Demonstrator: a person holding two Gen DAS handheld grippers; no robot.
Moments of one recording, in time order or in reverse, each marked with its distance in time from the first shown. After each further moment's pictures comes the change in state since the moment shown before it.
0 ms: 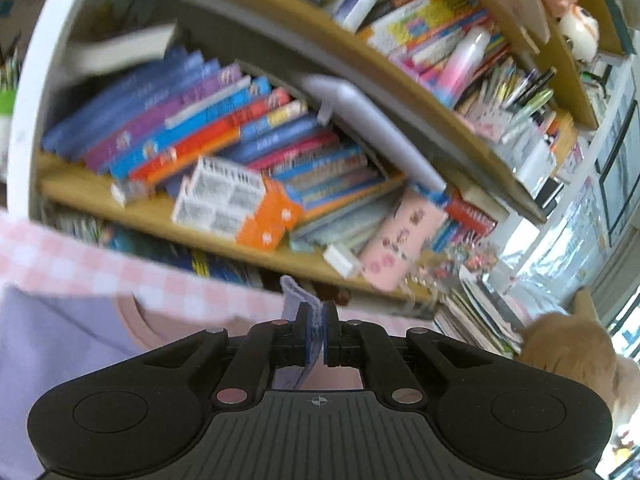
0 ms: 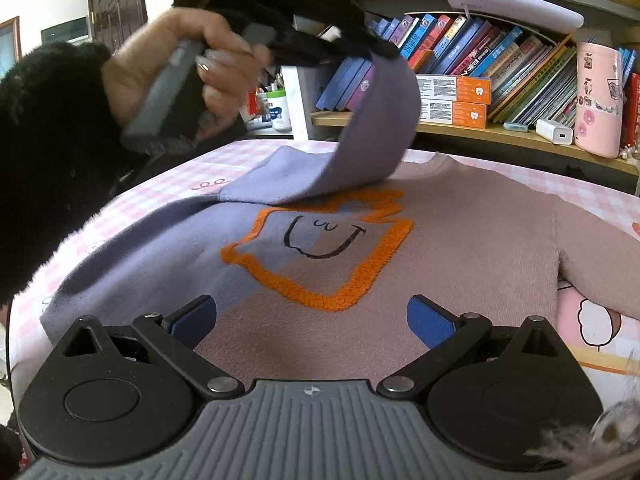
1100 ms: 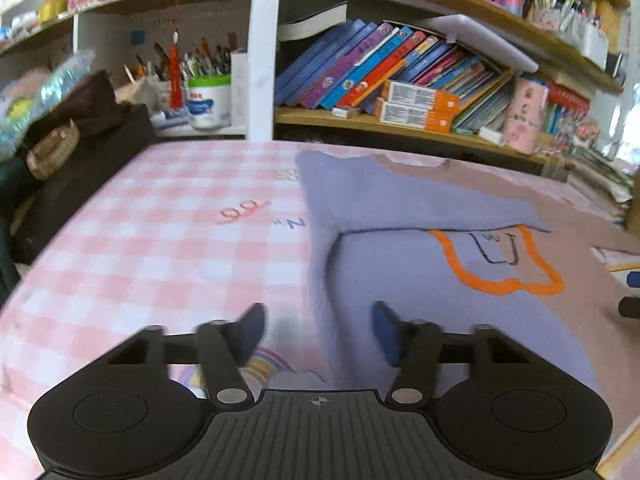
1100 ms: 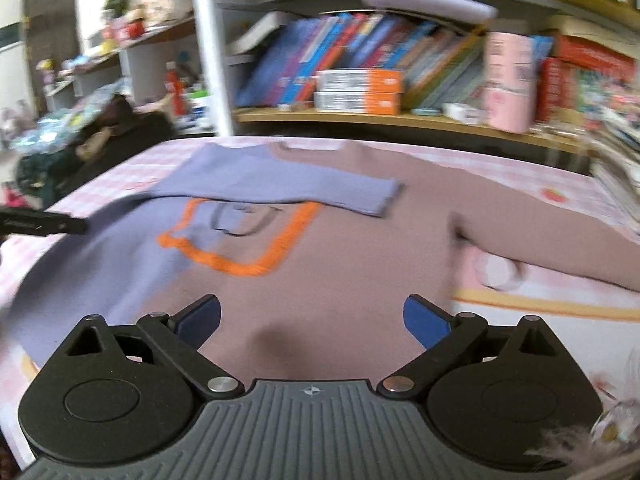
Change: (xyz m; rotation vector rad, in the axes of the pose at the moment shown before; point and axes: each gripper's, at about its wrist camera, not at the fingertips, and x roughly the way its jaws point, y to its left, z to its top) left arm -0.191 0.100 -0.136 0.225 0.078 0.419; right arm -0.052 -0.004 -0.015 0.091 0.020 -0.280
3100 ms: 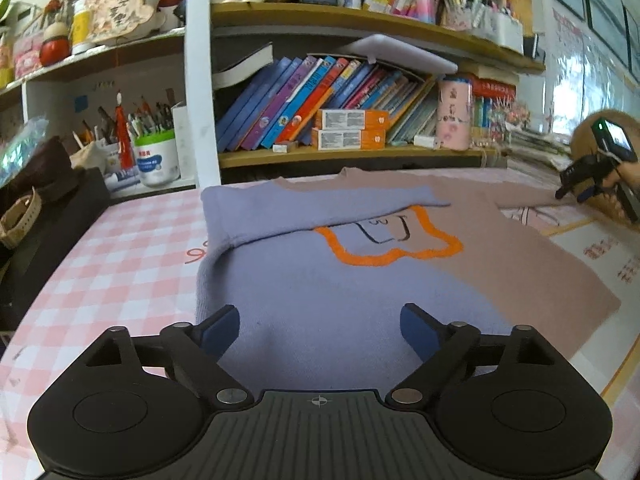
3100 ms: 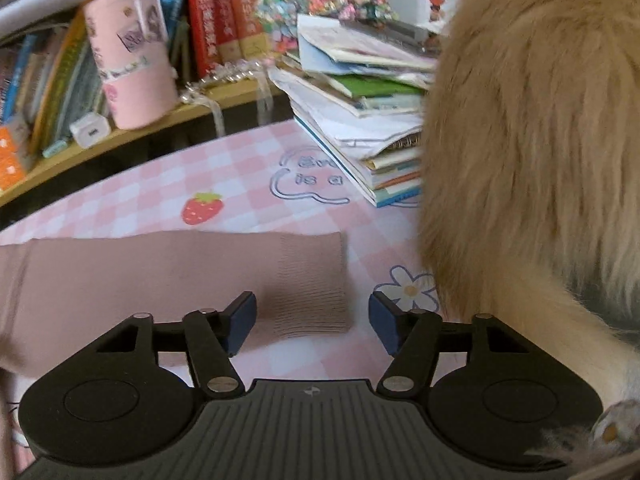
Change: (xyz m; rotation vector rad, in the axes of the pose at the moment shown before) left arm -0.022 -0.006 -0.025 0.232 -0.136 -0.092; right arm 0.072 -0.227 0.066 0.465 0.168 -0.607
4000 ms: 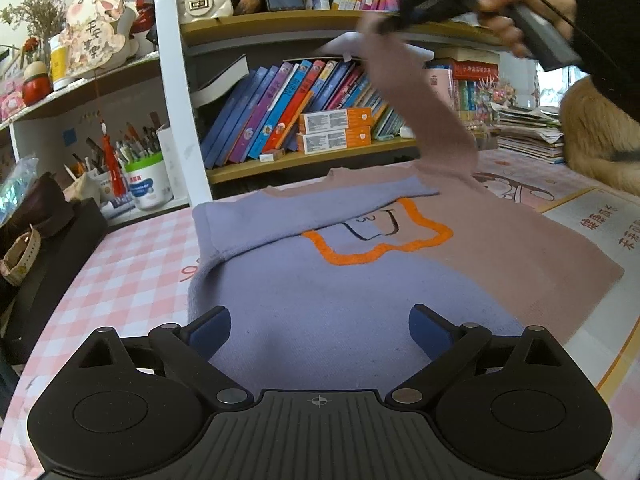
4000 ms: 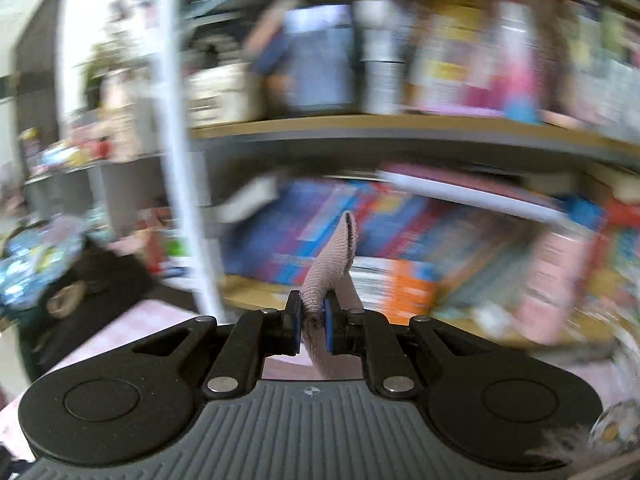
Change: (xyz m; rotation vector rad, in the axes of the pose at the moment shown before) left arm -0.002 -0.016 0.000 0.096 -0.016 0.022; right arm -0.191 0.285 0.031 -0.450 -0.367 0.719
